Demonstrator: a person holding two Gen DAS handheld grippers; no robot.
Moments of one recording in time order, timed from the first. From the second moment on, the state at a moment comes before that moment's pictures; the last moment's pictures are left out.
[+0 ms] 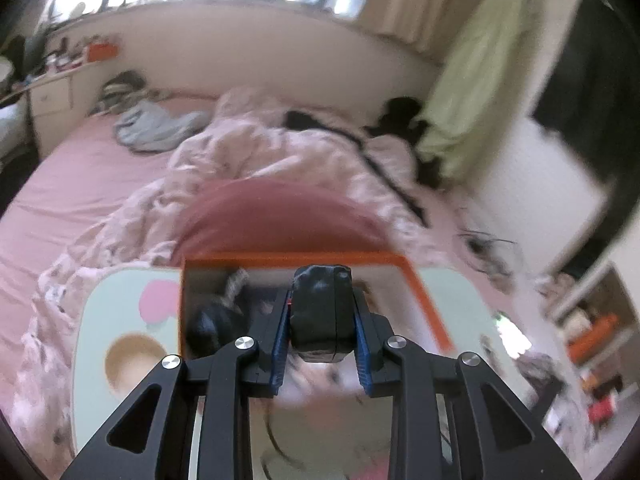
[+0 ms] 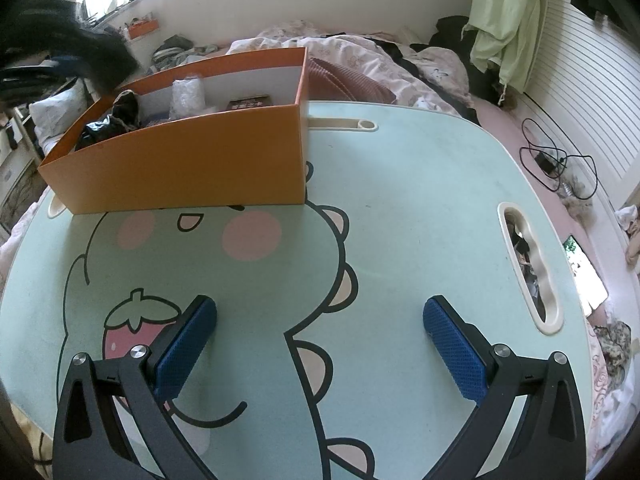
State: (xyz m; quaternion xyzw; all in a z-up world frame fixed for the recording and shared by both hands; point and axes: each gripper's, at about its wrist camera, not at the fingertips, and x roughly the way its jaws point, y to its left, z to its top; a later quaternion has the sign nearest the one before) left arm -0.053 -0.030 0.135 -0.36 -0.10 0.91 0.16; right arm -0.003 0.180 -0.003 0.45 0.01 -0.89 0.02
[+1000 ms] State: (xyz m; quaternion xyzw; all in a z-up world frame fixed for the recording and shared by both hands) left arm 0.037 0.005 0.003 -0.42 0.01 0.90 0.09; right arm -0.005 0.180 -0.003 0.45 0.01 -0.89 0.02
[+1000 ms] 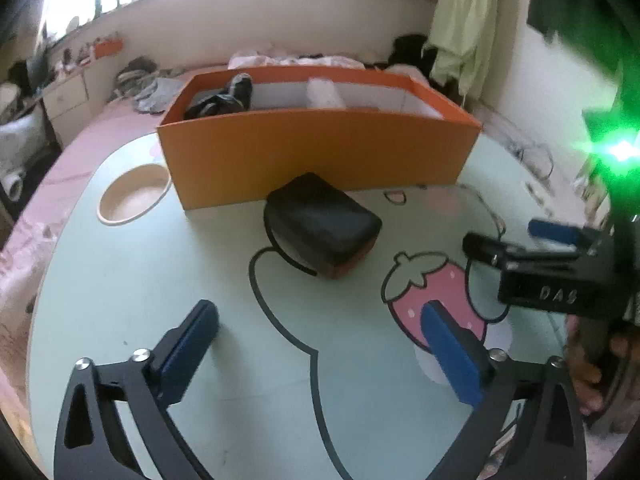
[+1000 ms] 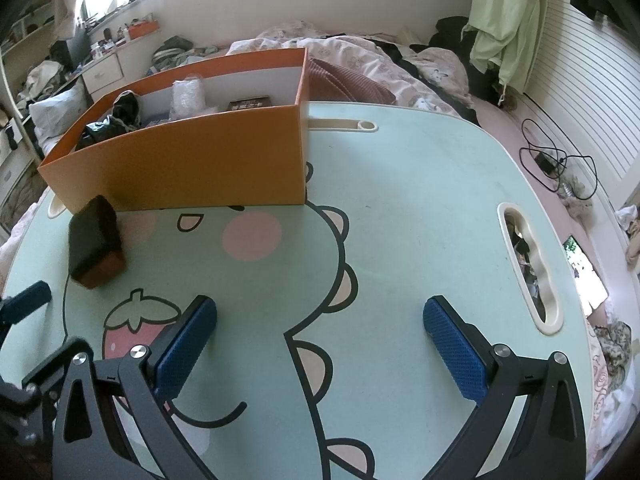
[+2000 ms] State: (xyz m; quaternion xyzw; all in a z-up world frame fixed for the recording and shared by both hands) left arm 0.039 0.009 -0.001 -0.40 0.04 0.91 0.11; right arm -0.184 0.083 0.036 0.51 0.03 -0.85 0.14
